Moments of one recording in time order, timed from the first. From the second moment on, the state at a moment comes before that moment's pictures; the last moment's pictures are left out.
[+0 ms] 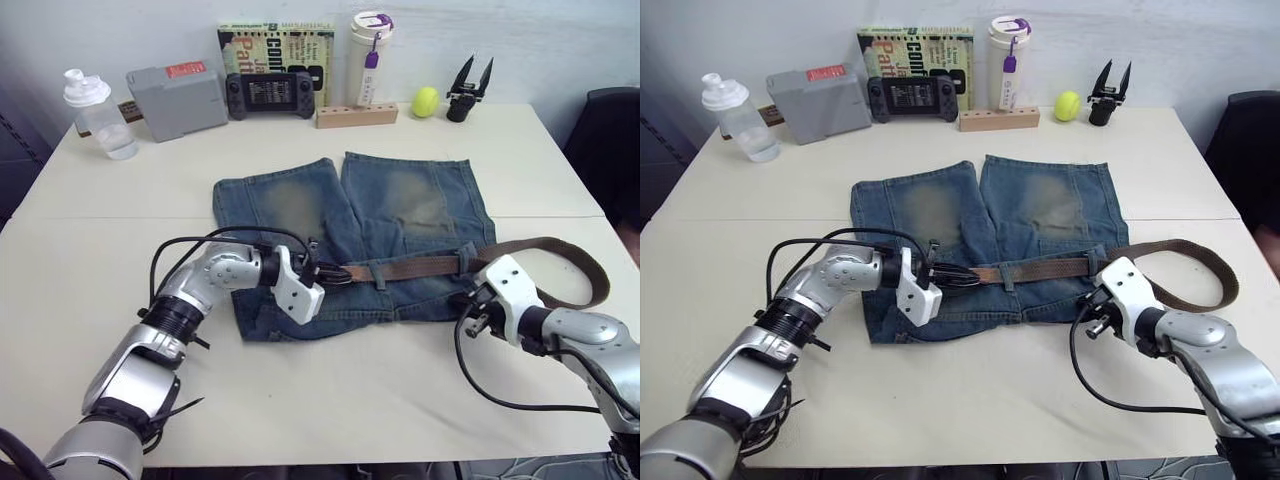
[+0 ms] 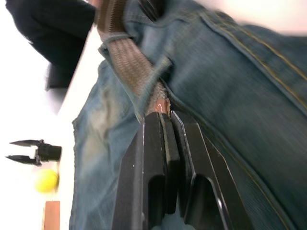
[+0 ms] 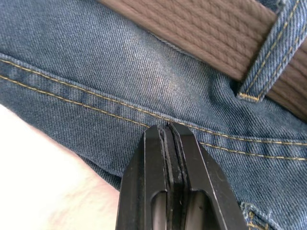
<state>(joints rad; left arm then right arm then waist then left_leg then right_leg) -0.78 0.55 -0.40 0.51 0.30 -0.91 -0.76 -0.08 -0.83 -0.09 -0.36 0.36 0.80 0.61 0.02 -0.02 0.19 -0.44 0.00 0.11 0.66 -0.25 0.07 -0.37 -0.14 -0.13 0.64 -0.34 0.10</state>
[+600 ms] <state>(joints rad) -0.55 0.75 -0.28 0.22 0.03 -0.49 -0.96 -0.21 -0.83 -0.01 -0.26 0.33 0.84 0.62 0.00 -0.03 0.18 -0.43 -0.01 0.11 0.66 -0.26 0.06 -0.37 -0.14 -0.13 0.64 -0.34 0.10</state>
